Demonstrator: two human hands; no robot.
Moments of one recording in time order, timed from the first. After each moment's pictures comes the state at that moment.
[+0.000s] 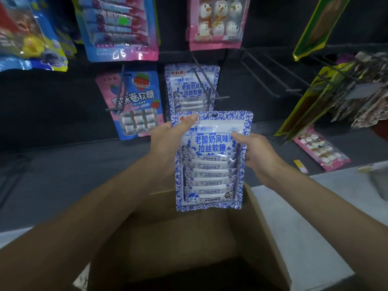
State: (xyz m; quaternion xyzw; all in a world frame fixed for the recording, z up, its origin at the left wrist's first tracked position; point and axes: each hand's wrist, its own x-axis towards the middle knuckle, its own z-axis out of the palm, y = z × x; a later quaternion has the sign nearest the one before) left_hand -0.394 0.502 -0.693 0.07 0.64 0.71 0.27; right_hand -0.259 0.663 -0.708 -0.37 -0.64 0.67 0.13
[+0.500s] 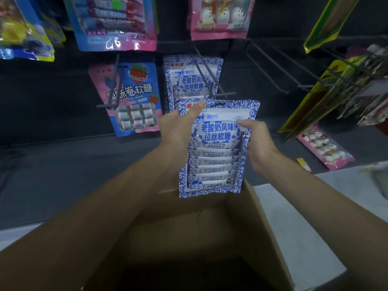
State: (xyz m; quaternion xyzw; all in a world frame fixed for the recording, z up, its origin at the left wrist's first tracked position) left_hand -0.390 0.537 -0.677 0.01 0.60 0.75 0.27; right_hand -0.288 0.673 -0.710 -0.38 -0.55 0.72 0.19
